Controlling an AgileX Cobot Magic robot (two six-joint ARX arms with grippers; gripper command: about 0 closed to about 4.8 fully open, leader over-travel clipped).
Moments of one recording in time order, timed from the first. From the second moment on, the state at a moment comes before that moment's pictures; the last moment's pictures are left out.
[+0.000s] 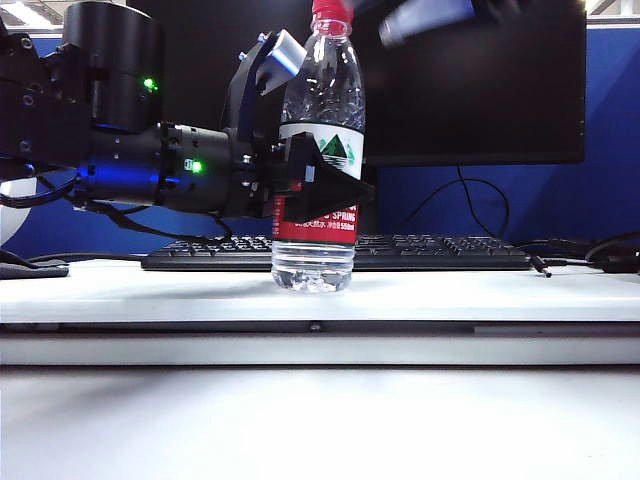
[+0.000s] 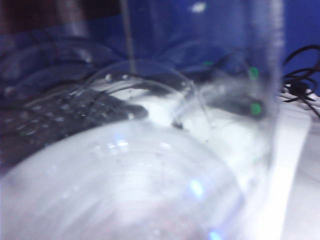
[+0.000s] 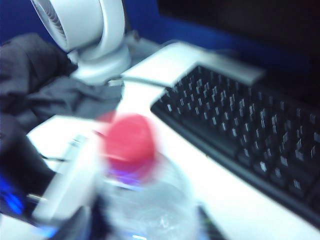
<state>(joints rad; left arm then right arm) -0.61 1.80 0.68 1.08 0.50 0.16 0.63 1.12 0.95 -0.11 -0.20 0.08</state>
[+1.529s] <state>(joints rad) -0.61 1.80 0.68 1.08 0.49 0.15 0.92 1.31 0.95 0.24 0.48 0.21</state>
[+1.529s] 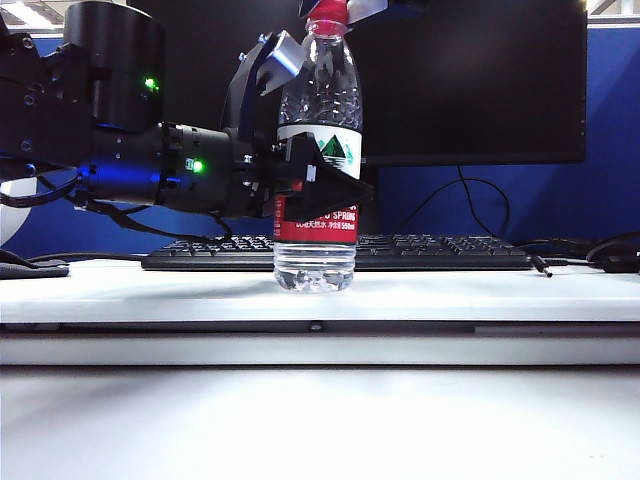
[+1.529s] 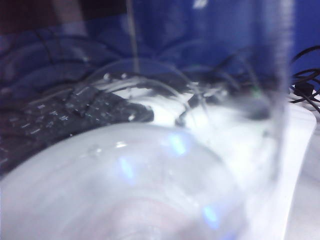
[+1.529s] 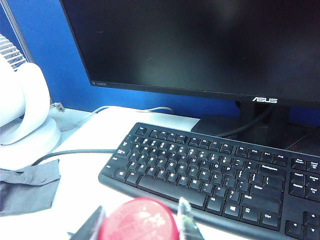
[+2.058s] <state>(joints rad) -0.60 1.80 0.68 1.07 0.55 0.13 0.68 1.26 0.96 0.13 -0.12 0.12</state>
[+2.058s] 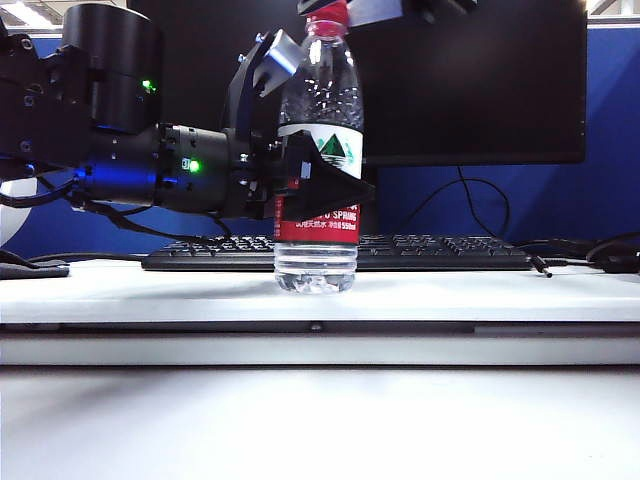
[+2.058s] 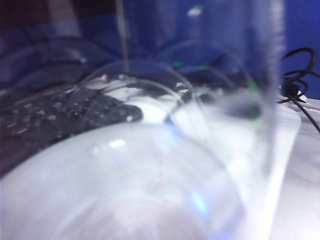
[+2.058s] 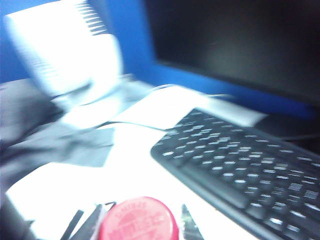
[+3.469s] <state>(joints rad) -0.63 1.80 0.69 1.08 0.49 0.15 0.51 1.19 0.95 0.09 -0.55 0.18</state>
